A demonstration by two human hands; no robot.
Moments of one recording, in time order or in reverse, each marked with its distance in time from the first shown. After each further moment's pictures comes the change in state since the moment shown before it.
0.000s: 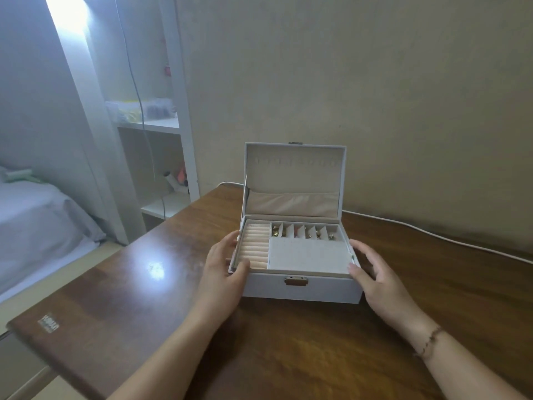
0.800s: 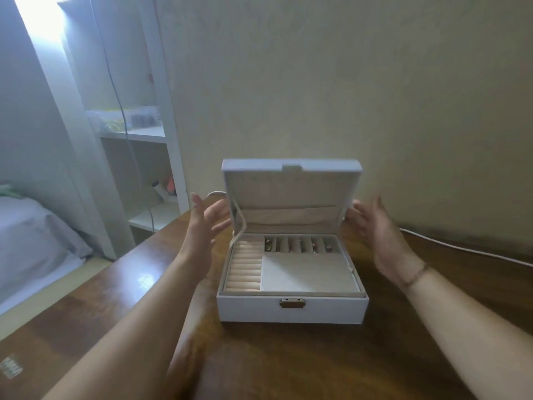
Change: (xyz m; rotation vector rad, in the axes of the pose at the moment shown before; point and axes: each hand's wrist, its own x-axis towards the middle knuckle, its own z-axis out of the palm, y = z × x) left_hand 0.099 0.035 -0.010 -0.503 -0.159 -0.201; right_hand 0.094 -0.033 -0.023 0.521 0.084 0.131
